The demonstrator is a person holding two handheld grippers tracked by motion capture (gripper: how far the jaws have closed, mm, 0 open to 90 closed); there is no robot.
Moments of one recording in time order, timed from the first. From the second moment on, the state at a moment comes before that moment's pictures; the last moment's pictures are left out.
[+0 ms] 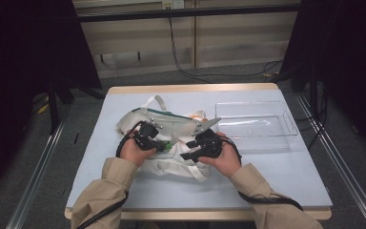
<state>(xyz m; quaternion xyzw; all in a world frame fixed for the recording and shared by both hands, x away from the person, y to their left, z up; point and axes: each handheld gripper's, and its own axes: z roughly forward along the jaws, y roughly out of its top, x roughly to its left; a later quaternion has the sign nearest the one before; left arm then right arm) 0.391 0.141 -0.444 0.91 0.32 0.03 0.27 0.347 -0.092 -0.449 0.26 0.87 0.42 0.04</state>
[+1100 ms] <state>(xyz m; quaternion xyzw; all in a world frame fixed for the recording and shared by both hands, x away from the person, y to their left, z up) 0.386 0.139 -0.442 0.92 0.28 0.02 0.26 0.345 -0.074 -0.460 0.23 0.88 0.40 0.03</state>
